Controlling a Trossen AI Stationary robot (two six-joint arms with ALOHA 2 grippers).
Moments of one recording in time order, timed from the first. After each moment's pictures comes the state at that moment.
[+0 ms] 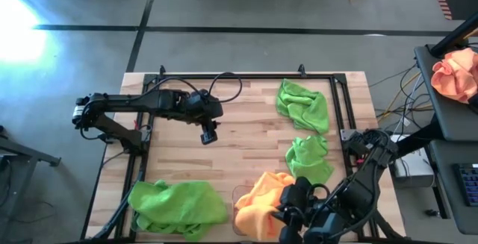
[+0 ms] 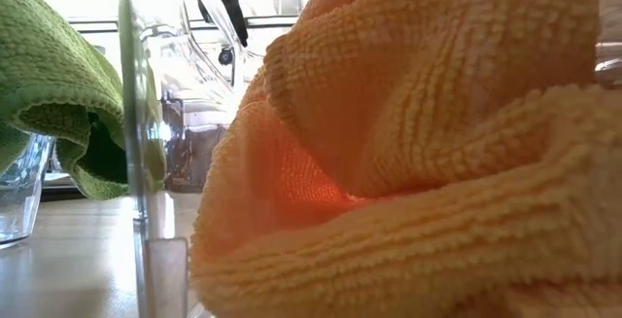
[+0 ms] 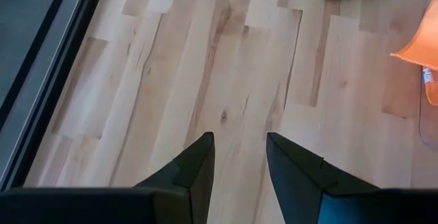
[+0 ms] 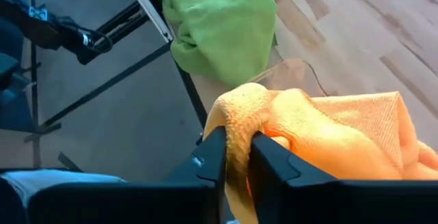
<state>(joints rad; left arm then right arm) 0.04 1.42 1.37 -0.92 -0.20 -0.13 0.78 1.96 2.30 -1.28 0.49 1.19</state>
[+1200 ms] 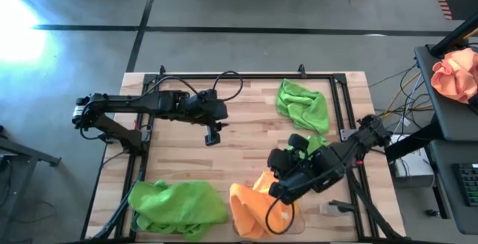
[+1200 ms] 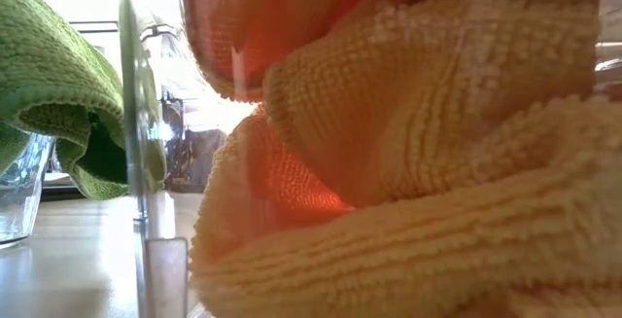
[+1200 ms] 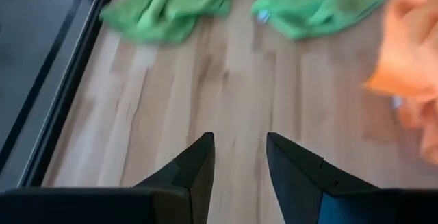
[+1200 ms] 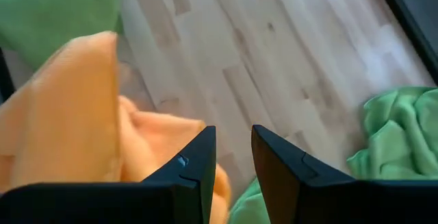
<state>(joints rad) 0.02 1.42 1.37 -0.77 -0.16 -0.01 0.54 1.89 2.18 -1.57 0.48 0.87</state>
